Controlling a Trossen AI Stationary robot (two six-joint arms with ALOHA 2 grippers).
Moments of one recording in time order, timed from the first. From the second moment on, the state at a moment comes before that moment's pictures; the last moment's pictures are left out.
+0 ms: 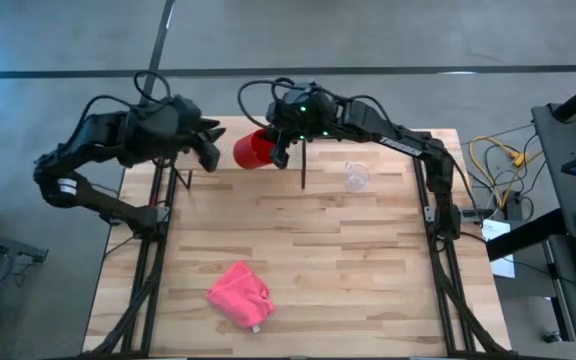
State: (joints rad) left arm 0.09 1.21 1.81 -1.13 -0.55 -0.34; right arm -0.27 2.01 2.29 -0.77 -0.06 -0.05
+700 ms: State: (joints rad) left arm 0.22 1.25 1.60 -1.16 -0.67 -0.37; right arm -0.32 2.10 2.36 -0.71 -0.11 0.00
